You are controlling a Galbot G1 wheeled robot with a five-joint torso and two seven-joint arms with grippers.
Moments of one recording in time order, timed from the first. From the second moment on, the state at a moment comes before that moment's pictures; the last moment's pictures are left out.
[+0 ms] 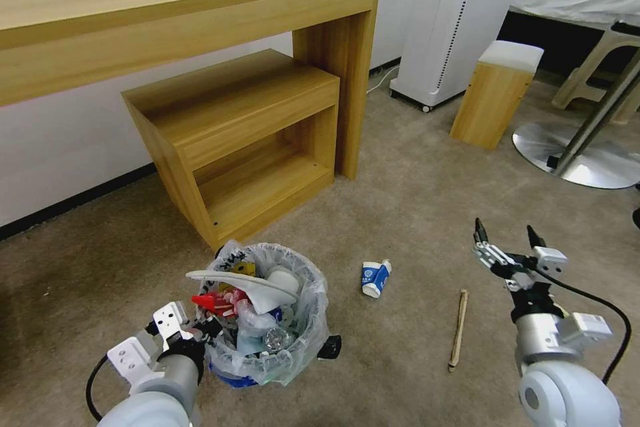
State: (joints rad) left arm 1.69 -1.49 -0.51 -2.44 -0.79 0.62 -0.66; right arm -1.58 1.32 0.75 2.16 0.39 0.06 0.08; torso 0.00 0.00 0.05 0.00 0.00
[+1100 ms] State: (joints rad) left arm 1.74 -1.49 -0.52 -2.47 -0.73 0.56 -0.63; right arm -1.52 1.30 0.58 2.07 0.50 -0.04 0.16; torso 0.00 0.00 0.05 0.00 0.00
